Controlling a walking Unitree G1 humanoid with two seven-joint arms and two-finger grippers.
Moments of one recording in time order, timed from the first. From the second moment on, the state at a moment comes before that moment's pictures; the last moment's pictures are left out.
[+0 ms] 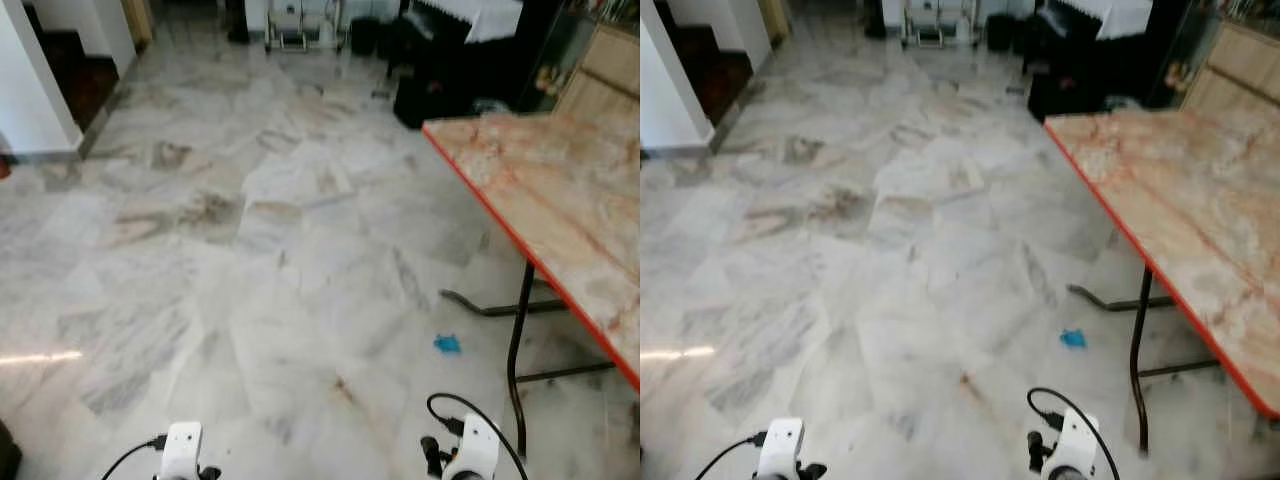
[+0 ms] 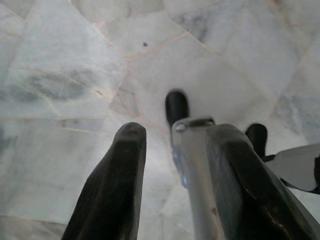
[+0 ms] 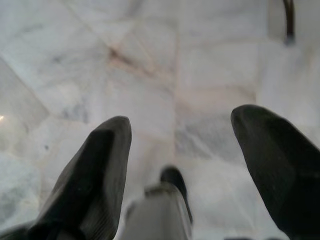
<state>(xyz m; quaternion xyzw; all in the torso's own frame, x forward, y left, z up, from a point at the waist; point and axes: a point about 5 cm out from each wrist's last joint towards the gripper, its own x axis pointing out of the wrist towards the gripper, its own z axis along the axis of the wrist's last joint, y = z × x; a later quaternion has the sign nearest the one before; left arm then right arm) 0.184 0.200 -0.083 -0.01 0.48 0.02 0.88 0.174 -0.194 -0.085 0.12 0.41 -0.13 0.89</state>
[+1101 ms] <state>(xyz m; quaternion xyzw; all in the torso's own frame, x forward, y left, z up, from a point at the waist) 0.191 0.200 -0.079 -0.01 0.47 0.02 0.88 0.177 -0.197 -0.084 0.12 0.41 -0.13 0.89</state>
